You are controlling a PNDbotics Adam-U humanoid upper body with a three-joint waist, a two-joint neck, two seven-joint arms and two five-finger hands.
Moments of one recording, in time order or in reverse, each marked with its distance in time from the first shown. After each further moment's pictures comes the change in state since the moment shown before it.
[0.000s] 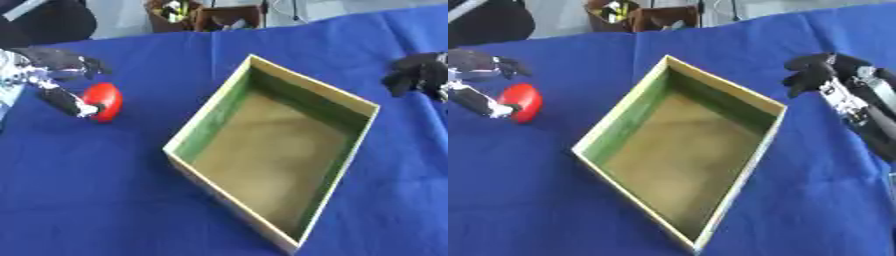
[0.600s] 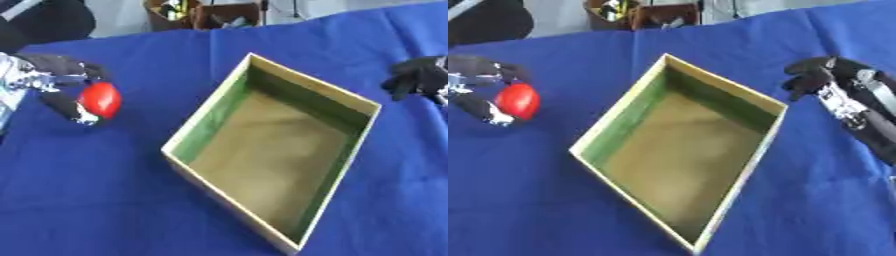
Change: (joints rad) left arm 0.000 -0.007 0.000 0.014 -0.027 0.024 -0.024; right arm 0.000 -0.007 0.002 0.000 0.000 0.001 0.000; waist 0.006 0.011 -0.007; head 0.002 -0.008
